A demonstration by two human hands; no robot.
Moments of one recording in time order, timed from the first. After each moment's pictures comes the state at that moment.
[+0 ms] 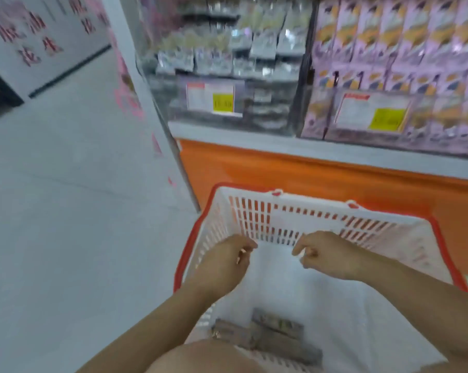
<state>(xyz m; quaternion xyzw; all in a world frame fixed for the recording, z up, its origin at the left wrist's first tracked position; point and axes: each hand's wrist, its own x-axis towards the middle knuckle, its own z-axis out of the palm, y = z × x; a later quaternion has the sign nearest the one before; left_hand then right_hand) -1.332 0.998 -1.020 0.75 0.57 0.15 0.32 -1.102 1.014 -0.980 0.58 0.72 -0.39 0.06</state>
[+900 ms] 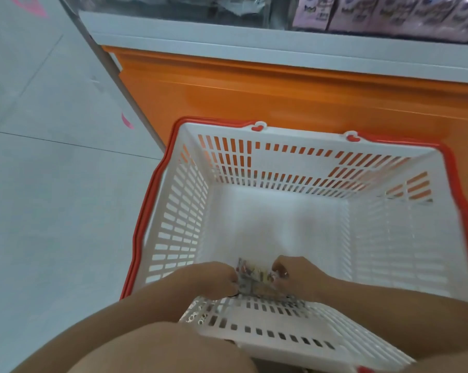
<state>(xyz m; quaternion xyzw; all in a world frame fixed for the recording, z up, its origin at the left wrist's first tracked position) -1.310 0.958 -1.096 0.68 0.44 -0.37 0.45 -1.112 0.923 -1.136 0.60 0.61 -0.49 0.14</state>
